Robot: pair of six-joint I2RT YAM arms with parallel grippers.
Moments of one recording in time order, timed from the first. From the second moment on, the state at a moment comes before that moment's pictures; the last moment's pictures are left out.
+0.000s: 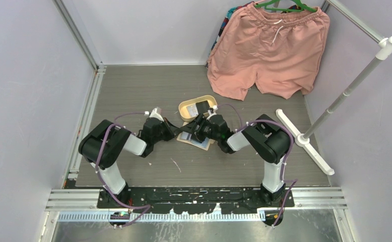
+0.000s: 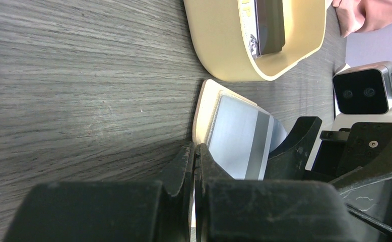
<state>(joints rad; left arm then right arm) -0.49 1.79 0.46 0.80 0.15 -0.92 0.69 1.89 0.67 0.86 -0.28 1.28</state>
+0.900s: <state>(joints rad) -0.49 1.80 0.45 0.82 0.16 -0.92 0.63 1.78 0.51 0.92 -0.28 1.28</state>
